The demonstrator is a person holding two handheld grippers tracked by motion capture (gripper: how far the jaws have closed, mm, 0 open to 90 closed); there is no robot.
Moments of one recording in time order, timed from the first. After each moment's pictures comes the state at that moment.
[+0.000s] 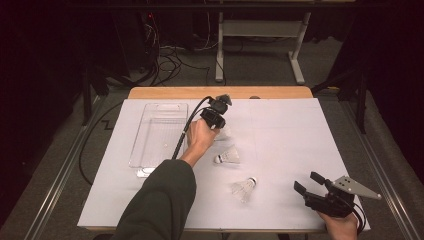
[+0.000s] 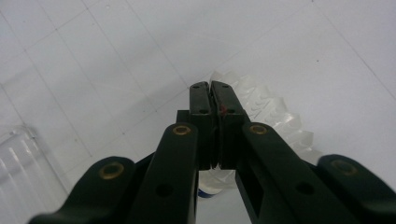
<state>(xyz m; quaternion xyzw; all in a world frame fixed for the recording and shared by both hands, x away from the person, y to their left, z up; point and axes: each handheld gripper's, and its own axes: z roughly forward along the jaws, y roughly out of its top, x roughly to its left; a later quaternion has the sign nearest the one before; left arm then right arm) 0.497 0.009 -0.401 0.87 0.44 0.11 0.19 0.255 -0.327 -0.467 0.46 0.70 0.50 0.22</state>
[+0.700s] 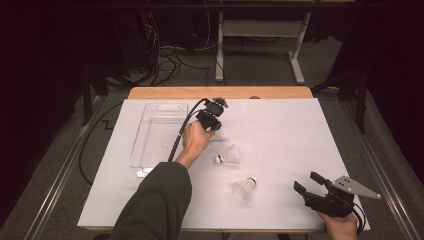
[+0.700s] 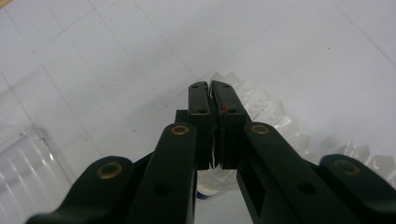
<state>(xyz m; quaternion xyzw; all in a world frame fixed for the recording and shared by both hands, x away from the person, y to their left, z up) 0.493 0.020 -0.409 0.88 0.42 0.12 0.20 0.256 -0.327 -0.467 0.46 0.70 0.50 0.22</state>
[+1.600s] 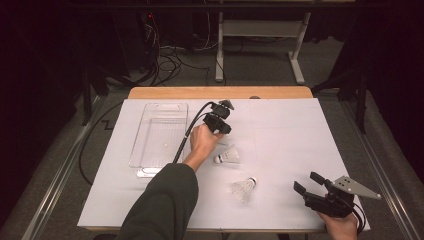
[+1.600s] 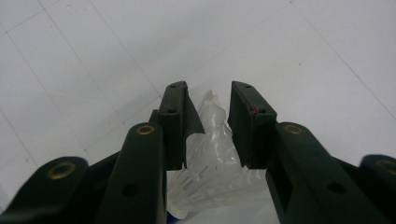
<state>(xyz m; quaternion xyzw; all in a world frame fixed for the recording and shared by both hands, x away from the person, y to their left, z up) 0.495 0.003 -0.421 0.87 0.43 0.09 0.22 0.255 -0.327 -0.467 0.46 0.70 0.50 0.22</state>
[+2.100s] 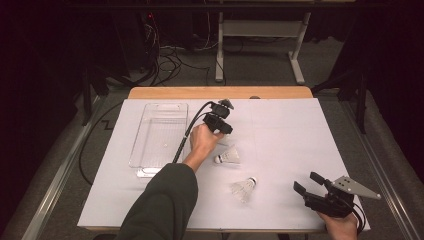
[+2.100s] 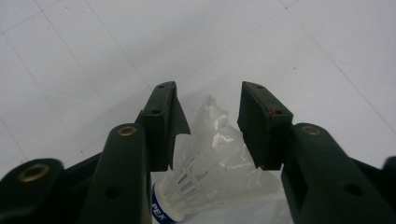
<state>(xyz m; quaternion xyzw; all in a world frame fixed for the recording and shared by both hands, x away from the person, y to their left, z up) 0.495 0.003 -0.420 0.87 0.43 0.08 0.24 0.255 -0.327 -0.467 0.46 0.70 0.50 0.22</state>
